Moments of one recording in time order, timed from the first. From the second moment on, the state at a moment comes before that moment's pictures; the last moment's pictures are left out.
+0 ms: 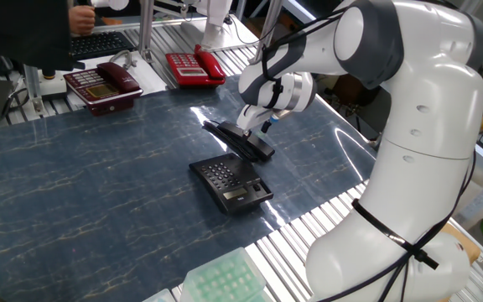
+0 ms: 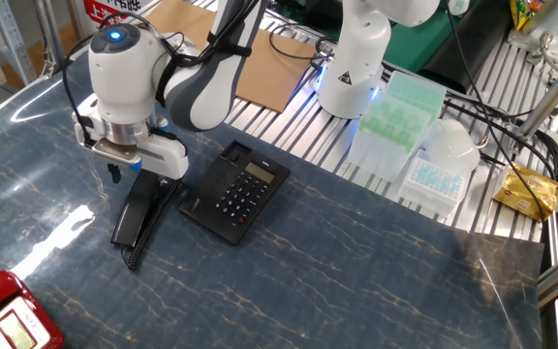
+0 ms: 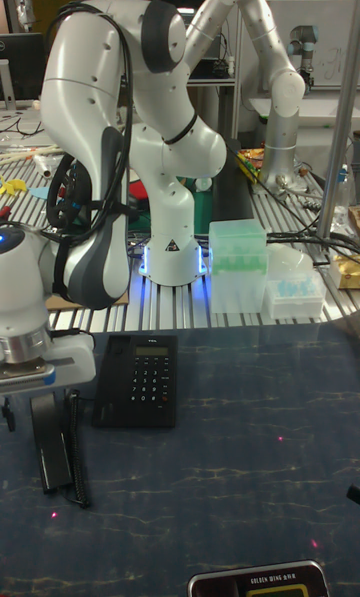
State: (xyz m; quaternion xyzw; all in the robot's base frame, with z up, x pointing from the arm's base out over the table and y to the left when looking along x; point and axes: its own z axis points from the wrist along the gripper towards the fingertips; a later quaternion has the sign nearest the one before) arm 0.536 -0.221 0.089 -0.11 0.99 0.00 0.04
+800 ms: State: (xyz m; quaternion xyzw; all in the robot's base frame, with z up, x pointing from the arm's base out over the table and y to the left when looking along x) arm 0.534 -0.220 0.090 -0.07 1.00 0.00 0.02
